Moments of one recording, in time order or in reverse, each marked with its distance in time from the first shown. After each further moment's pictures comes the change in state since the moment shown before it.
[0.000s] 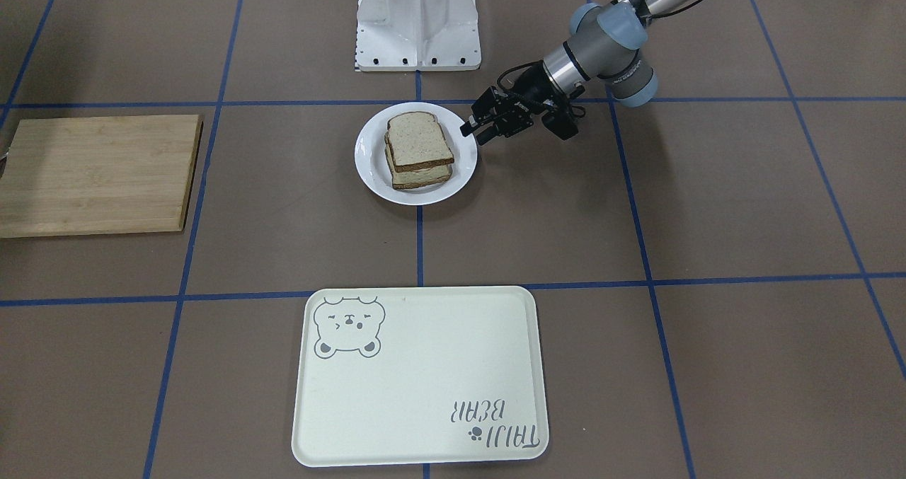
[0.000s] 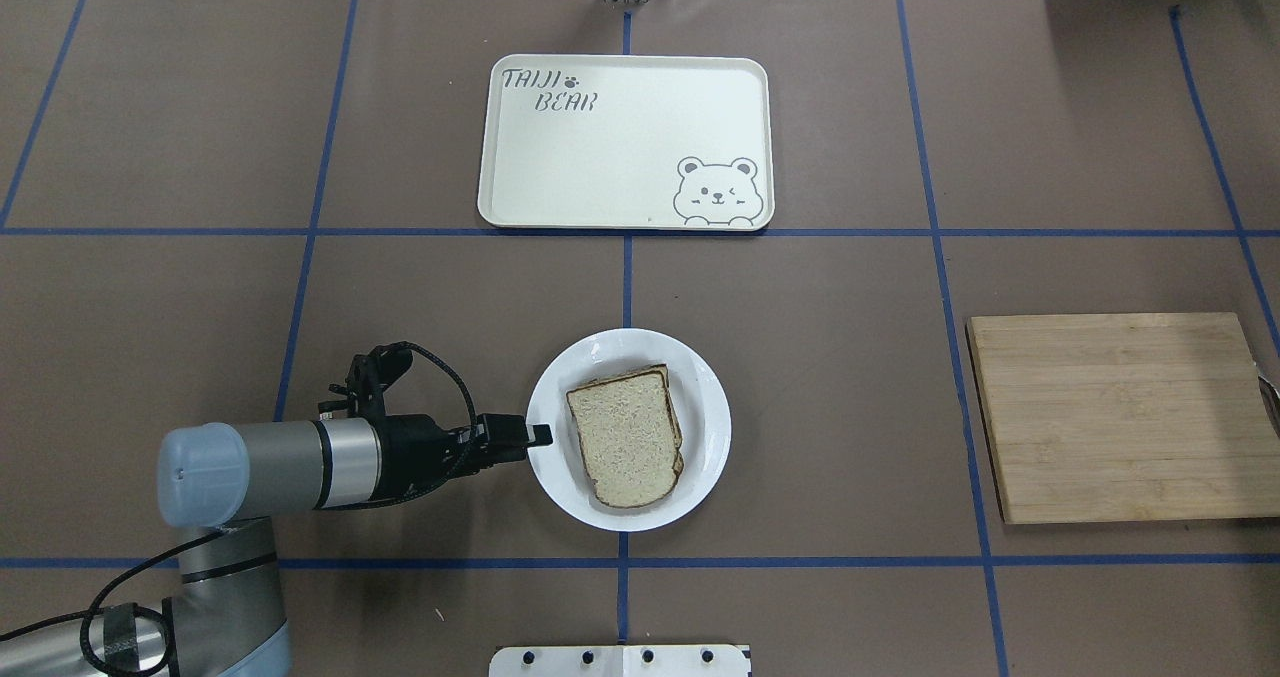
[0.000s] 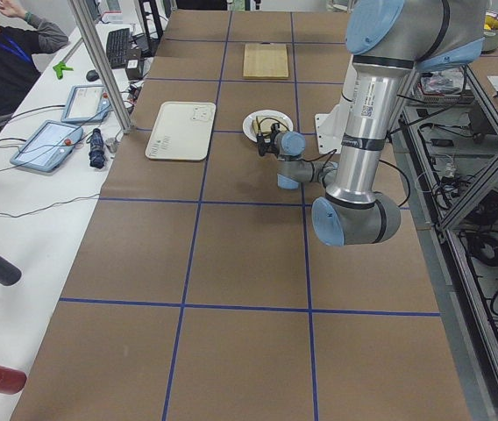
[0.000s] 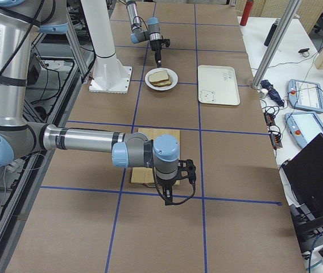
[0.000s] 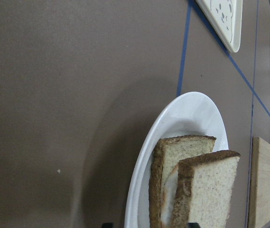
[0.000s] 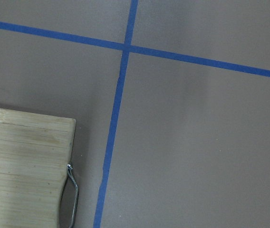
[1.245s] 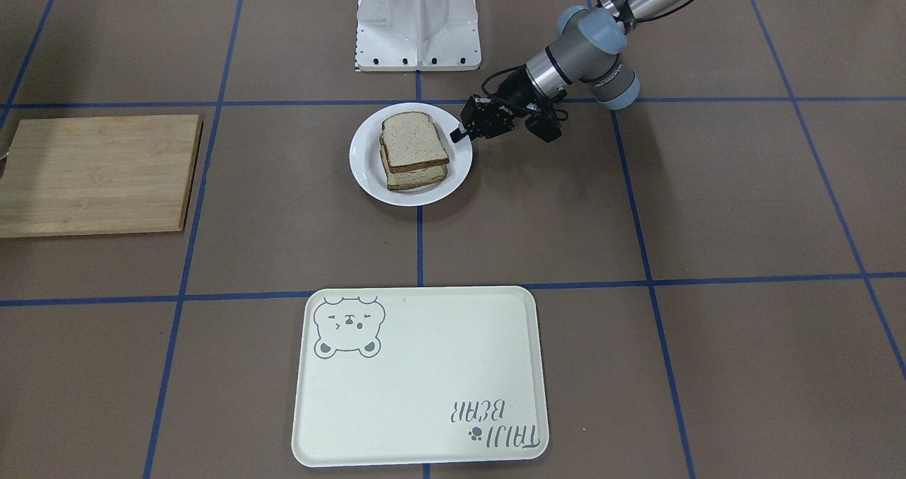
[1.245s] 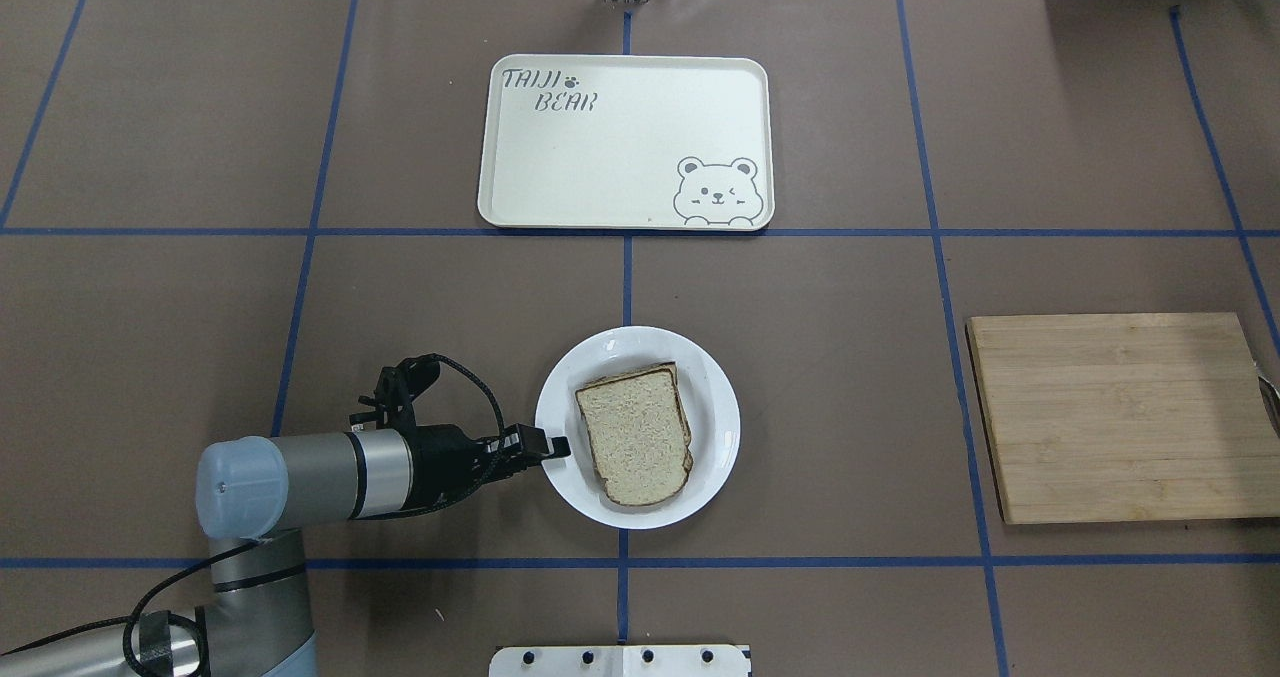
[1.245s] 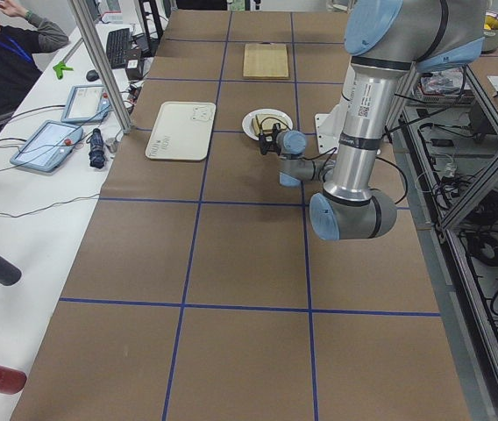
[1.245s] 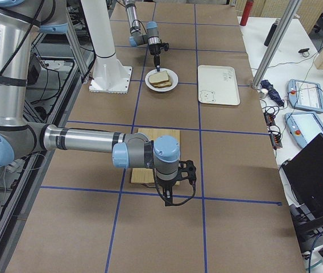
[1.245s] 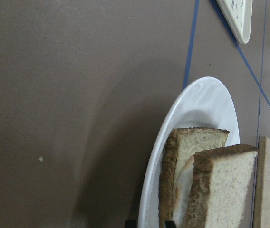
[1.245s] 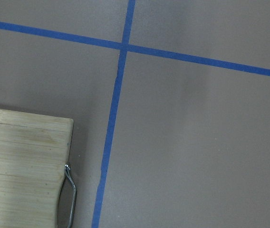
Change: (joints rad) left arm 0.029 -0.048 0.046 -0.006 0.036 -0.005; right arm 0.000 0.003 -0.008 0.000 -0.002 0.000
